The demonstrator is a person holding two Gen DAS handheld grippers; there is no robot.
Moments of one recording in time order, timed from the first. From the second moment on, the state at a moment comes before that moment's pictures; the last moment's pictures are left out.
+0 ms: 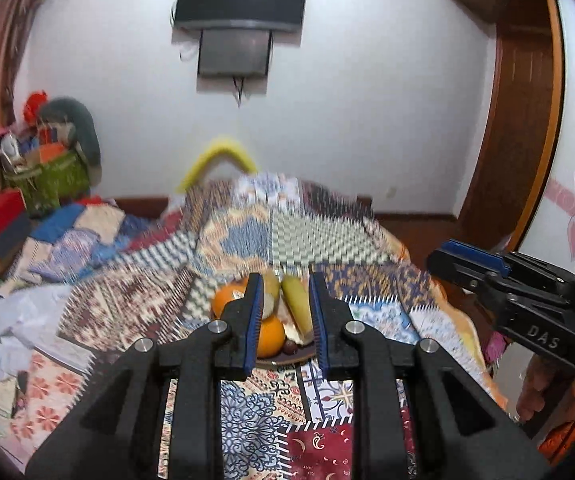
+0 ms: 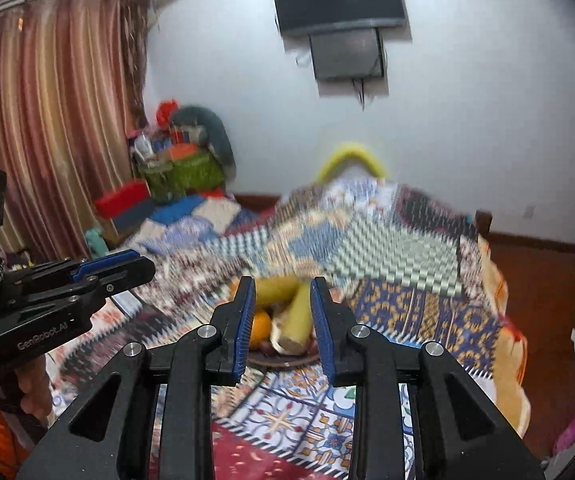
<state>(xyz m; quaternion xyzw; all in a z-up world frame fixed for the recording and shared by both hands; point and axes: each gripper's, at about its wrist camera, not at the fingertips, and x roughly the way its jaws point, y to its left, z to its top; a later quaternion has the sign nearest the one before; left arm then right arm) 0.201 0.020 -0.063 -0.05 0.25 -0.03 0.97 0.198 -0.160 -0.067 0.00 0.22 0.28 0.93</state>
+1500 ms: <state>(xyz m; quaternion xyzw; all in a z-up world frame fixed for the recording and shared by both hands) 0.071 0.016 0.001 -0.04 0.09 0.00 1.00 0.092 -0.160 -0.022 0.02 0.09 0.22 0.97</state>
